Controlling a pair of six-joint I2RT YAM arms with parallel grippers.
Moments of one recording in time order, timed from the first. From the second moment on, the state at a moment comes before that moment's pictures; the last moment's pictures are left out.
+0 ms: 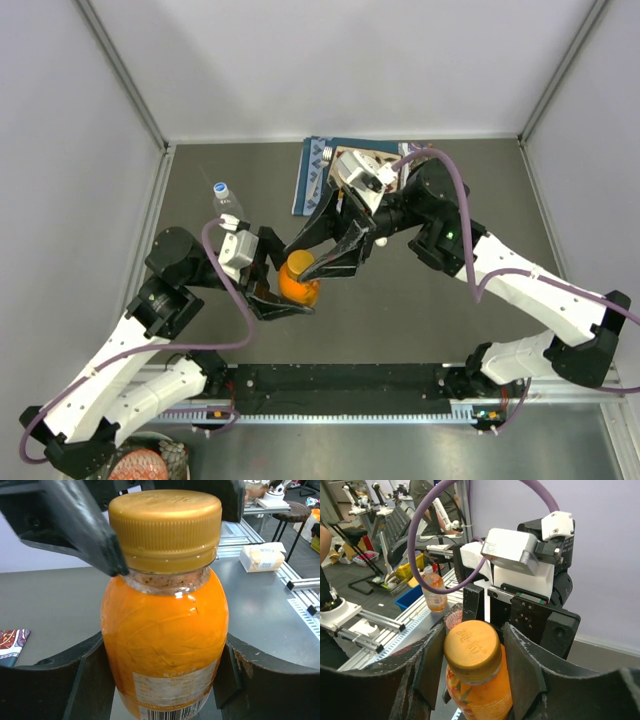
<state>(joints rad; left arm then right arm) -0.67 0.73 0.94 -0.04 1.05 -0.15 0.97 1.31 1.43 0.27 -1.03 0.40</state>
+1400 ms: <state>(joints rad) -0.66 0.66 0.89 -0.26 0.28 0.01 1.10 1.34 1.44 0.00 -0.11 0.31</state>
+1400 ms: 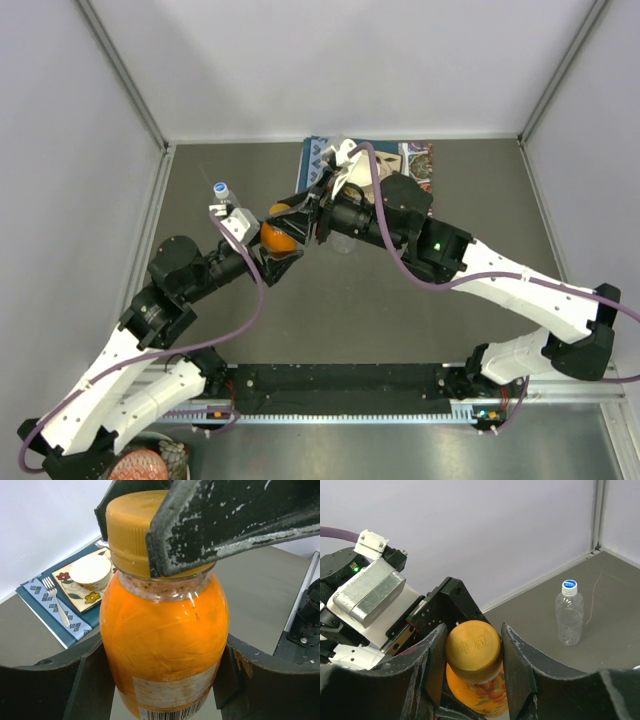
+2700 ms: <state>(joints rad) -0.62 0.42 0.93 -0.48 -0.07 0.05 1.13 1.39 1.49 -0.11 -0.04 0.13</state>
